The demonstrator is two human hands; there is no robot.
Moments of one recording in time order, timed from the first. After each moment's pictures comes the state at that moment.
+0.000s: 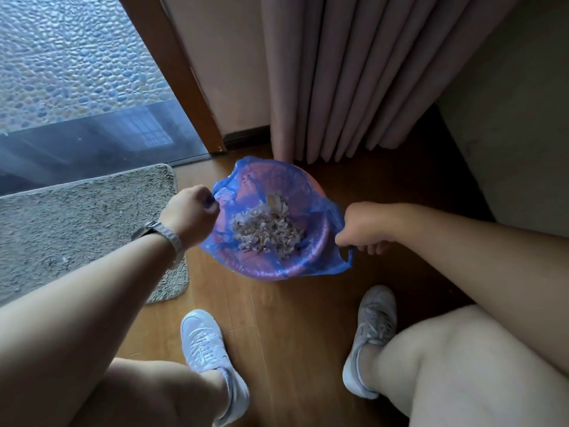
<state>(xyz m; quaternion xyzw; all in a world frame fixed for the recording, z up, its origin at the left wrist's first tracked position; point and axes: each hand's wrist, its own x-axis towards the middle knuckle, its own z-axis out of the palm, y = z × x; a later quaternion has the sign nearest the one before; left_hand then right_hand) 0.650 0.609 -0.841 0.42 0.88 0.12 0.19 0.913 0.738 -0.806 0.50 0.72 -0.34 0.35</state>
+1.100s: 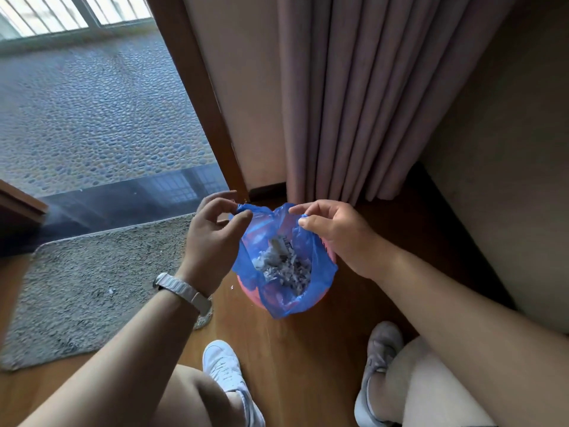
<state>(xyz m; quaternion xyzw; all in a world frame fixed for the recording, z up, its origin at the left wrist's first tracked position) 0.718 0.557 -0.682 0.35 0.72 0.56 0.23 0.891 0.663 -0.683 0.35 0.60 -0.68 -0.21</state>
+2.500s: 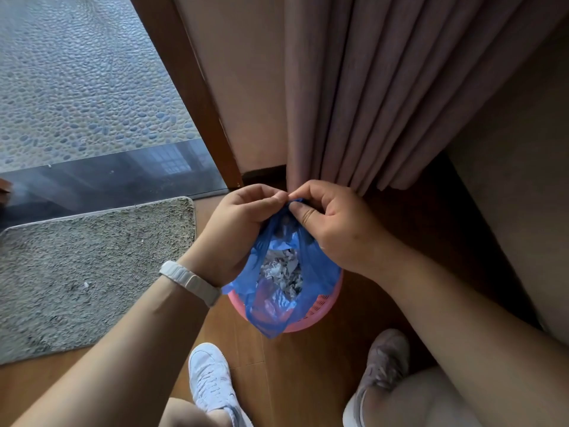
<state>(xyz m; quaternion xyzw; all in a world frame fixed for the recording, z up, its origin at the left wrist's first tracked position) 0.715 0.638 -0.706 0.22 0.57 0.56 0.55 0.849 0.713 -0.717 0.32 0.70 -0.59 -0.23</state>
